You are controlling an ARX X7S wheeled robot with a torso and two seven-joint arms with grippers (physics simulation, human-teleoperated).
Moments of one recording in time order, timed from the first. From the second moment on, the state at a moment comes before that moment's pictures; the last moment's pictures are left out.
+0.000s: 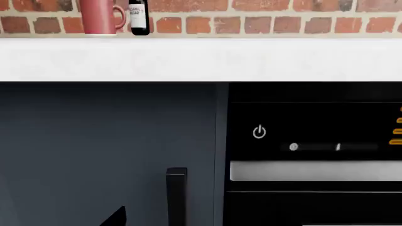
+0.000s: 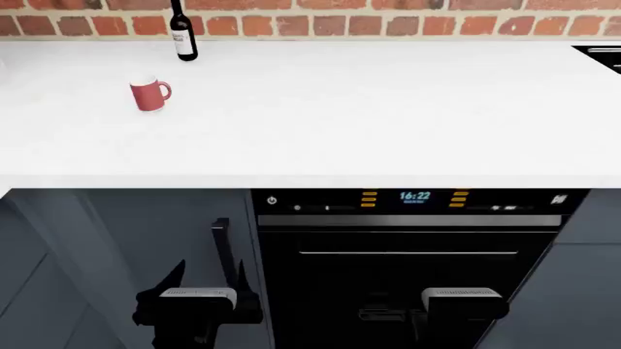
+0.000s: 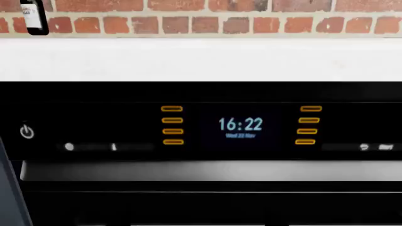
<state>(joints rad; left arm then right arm) 0.00 0.00 0.00 0.00 0.00 0.00 0.00 0.00 0.00 0.00 0.00 0.00 0.00 0.00</state>
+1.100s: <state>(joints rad) -0.46 -0.09 0.06 0.52 -0.21 -0.78 -0.16 0.43 0.24 -0.01 -0.84 0.12 1.13 0.02</state>
